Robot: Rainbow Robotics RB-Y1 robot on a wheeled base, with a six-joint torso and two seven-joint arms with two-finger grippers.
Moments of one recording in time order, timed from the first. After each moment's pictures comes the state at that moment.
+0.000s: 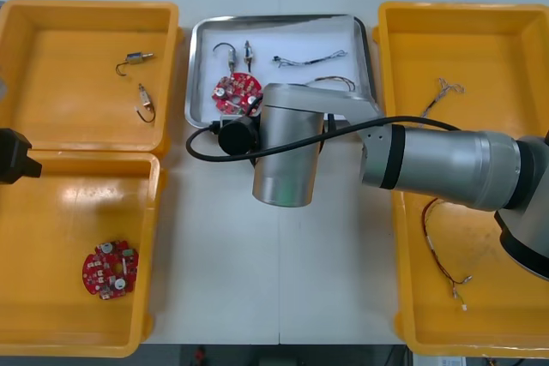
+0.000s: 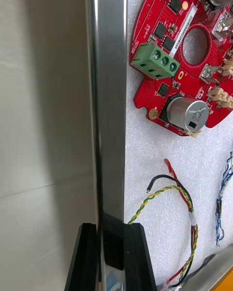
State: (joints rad) right arm -1.12 -0.42 1.18 -1.55 -0.27 1.38 1.70; left arm -0.23 0.80 0.30 -2.10 0.87 1.91 -1.27
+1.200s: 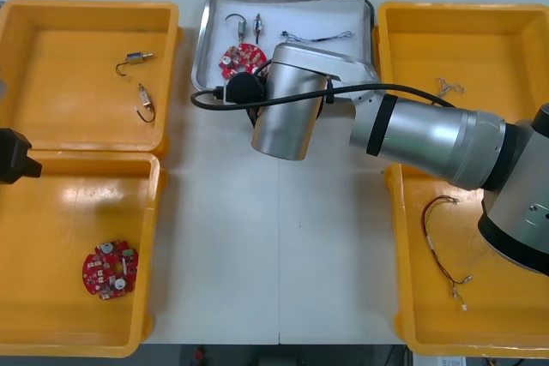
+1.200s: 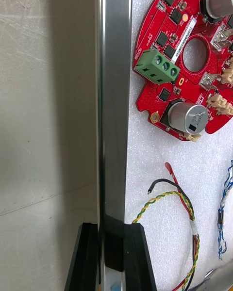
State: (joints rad) right arm -1.17 -0.36 1.10 -1.29 -0.30 1.21 1.75; left arm -0.23 0.80 0.30 -2.10 0.87 1.91 -1.27
